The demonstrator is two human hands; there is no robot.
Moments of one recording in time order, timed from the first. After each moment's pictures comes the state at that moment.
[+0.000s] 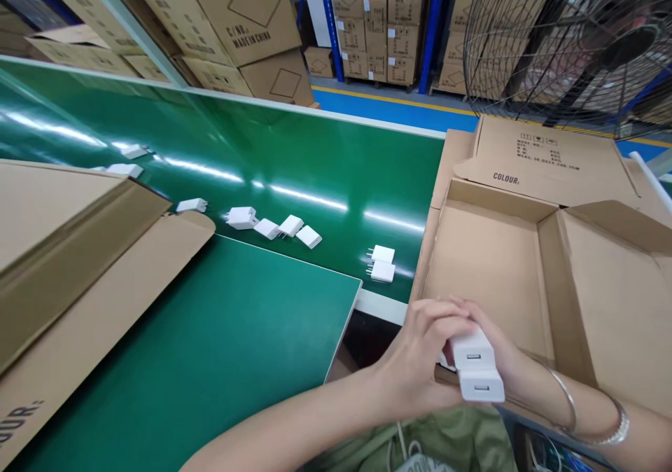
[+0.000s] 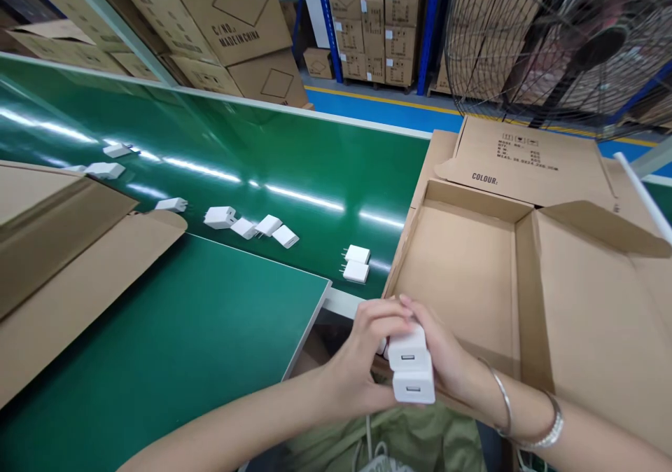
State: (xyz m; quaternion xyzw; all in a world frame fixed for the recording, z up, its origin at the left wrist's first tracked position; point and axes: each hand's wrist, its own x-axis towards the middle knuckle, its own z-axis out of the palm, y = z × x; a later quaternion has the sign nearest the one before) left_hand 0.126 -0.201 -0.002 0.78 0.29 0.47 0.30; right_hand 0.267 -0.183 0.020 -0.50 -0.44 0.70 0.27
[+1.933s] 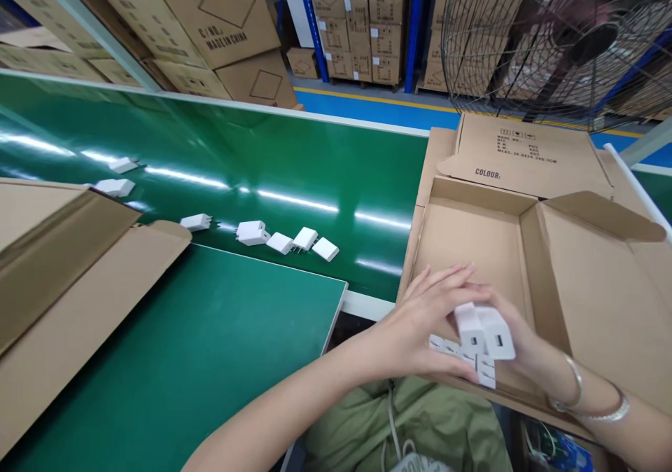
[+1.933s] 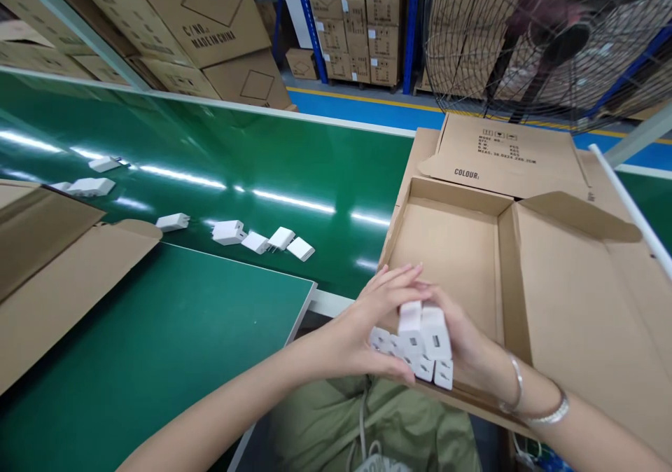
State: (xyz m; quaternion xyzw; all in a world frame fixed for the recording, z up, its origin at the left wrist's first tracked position) left_hand 0.133 -0.165 0.025 0.82 0.24 0.30 0.42; right_hand 0.308 -0.173 0.022 -0.48 -0.41 0.70 0.33
